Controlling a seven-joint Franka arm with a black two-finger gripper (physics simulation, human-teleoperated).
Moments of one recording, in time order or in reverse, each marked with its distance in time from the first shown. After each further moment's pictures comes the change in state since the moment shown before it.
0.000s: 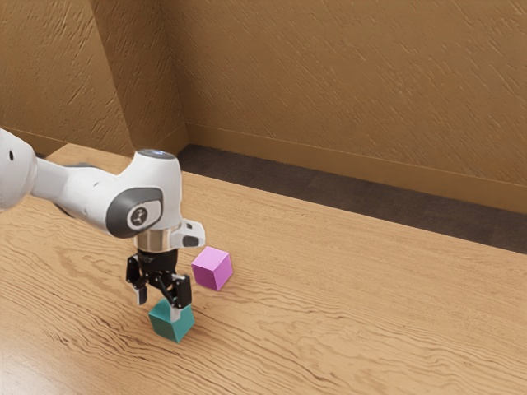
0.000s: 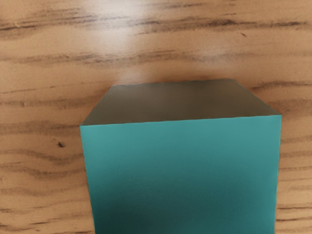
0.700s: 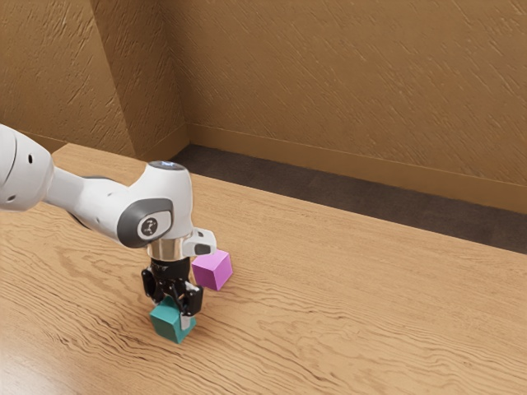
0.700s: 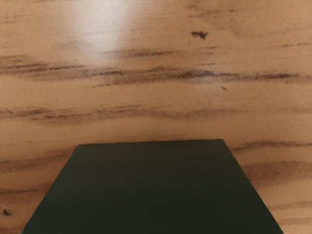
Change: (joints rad) arm -0.018 0.105 0.000 0.031 0.034 0.076 -0.049
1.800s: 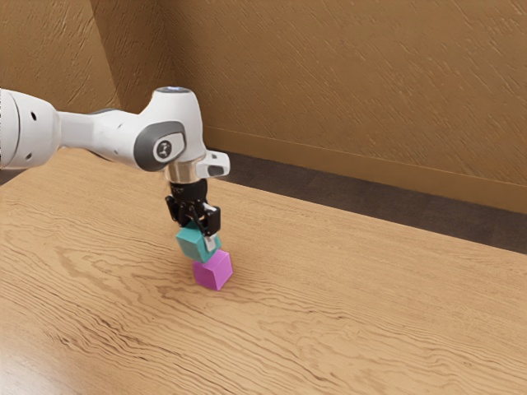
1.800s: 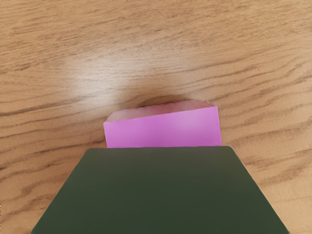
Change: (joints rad) arm -0.007 0.188 0.008 0.477 0.072 -0.176 0.127
